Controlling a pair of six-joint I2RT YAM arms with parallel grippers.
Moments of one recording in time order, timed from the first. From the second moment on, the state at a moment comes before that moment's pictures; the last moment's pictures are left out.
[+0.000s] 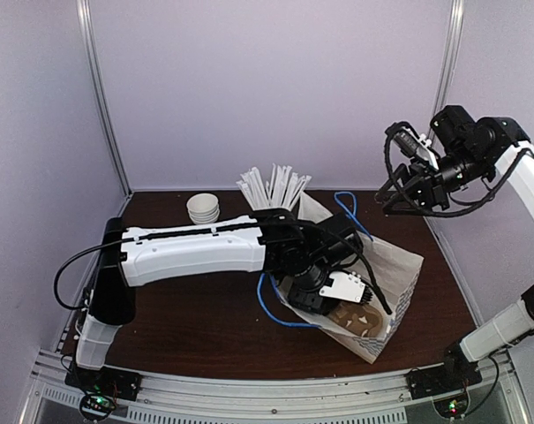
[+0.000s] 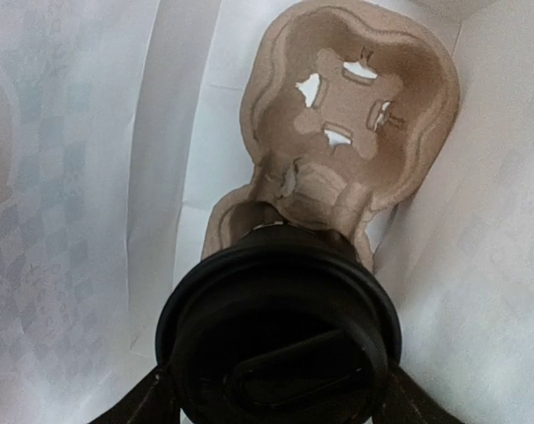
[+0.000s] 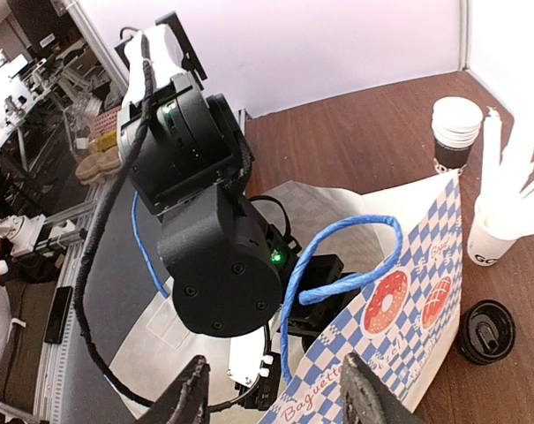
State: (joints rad) left arm -1.30 2.20 2.10 -0.98 -0.22 0.80; right arm 0.34 1.40 1.75 -1.47 -1.05 -0.73
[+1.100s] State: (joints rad) left arm -1.14 2.39 2.44 -1.19 0.11 0.59; right arm -0.16 1.66 1.32 -1.30 -0.92 -0.82
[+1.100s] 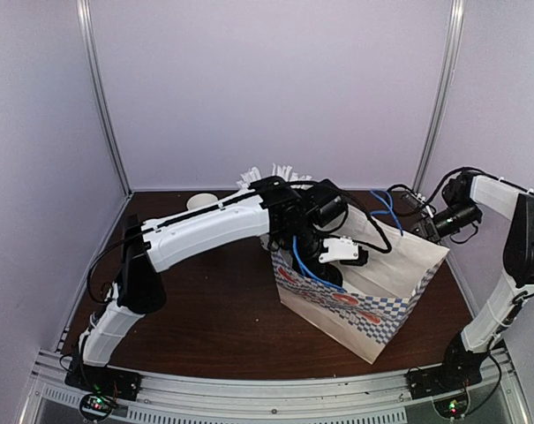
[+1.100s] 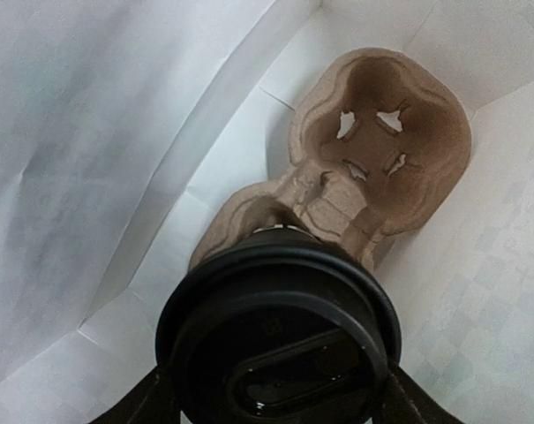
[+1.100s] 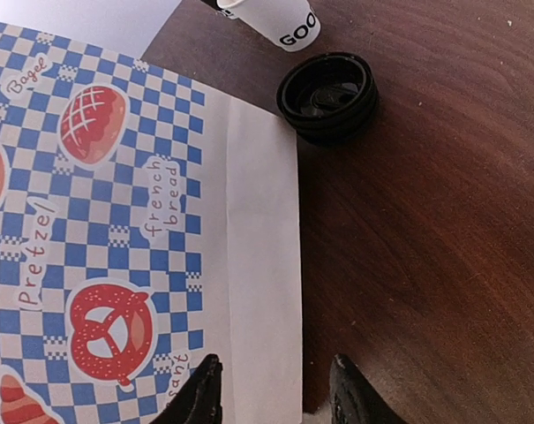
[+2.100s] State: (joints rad) left arm -1.16 2.34 2.37 -1.27 0.08 0.29; right arm 0.14 1.69 1.16 -1.13 -0.69 -0.68
